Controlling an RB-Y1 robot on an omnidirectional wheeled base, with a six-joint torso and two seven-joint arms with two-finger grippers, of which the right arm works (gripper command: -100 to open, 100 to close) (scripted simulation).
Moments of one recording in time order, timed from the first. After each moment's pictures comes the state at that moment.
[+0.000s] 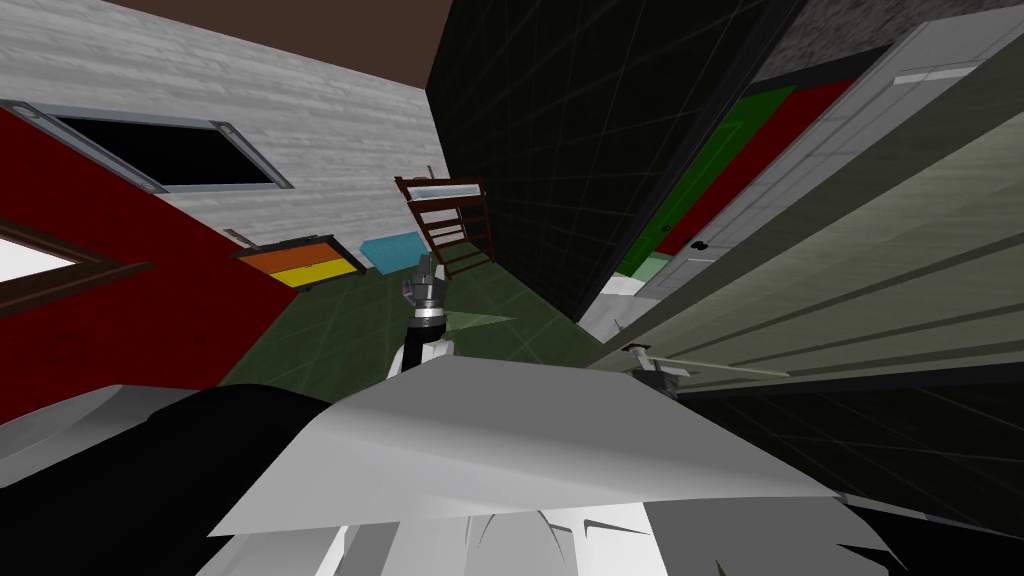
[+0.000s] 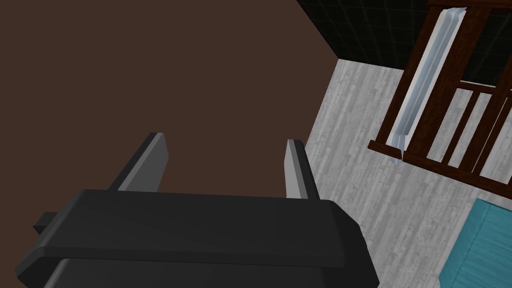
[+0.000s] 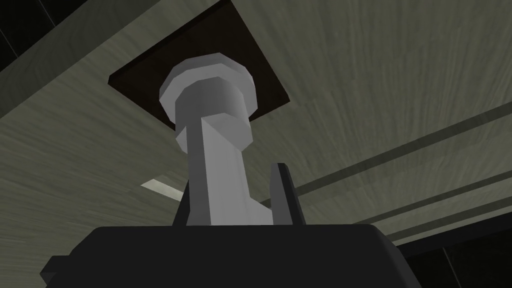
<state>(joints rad) 0.21 -0.47 0.12 -0.57 -0.60 -1.00 -0.78</state>
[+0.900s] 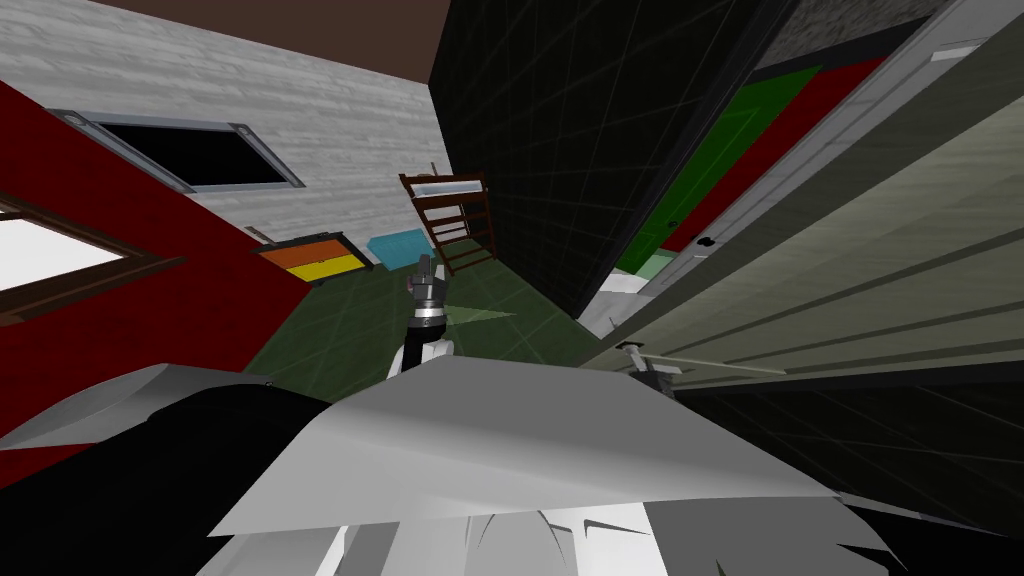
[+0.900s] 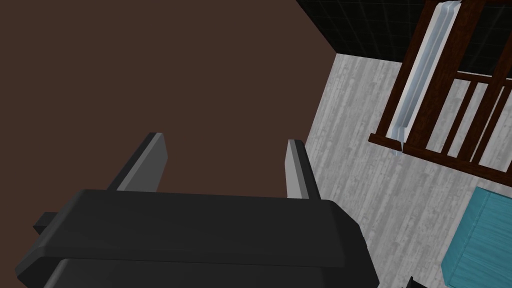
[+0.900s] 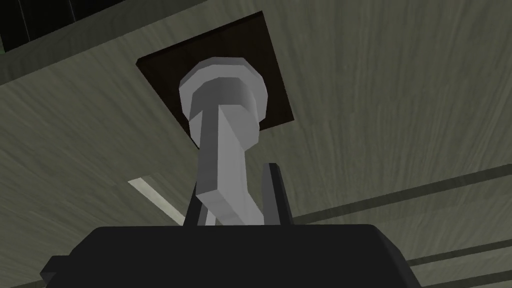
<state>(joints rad) 0.21 -0.49 0.19 -0.50 -0.49 -1.16 -0.69</state>
